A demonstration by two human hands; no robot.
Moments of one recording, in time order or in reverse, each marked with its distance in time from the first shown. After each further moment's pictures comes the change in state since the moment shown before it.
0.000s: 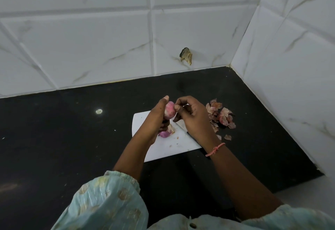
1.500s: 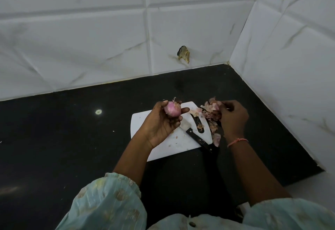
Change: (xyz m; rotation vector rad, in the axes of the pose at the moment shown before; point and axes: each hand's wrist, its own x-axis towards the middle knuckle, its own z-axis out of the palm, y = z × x) left_hand -0.006 0.001 0.012 -0.582 -0.271 -0.121; right_hand 0.008 0.062 -0.083 -0.287 0.599 0.298
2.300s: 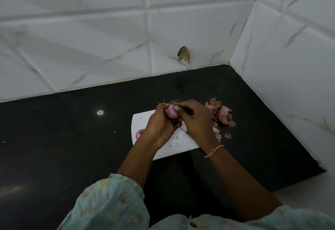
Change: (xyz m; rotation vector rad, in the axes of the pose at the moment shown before) left_hand 0.008 -0.012 0.001 0.042 0.081 0.127; right_hand -0.066 -0.051 0.039 0.186 -0.428 -0.415
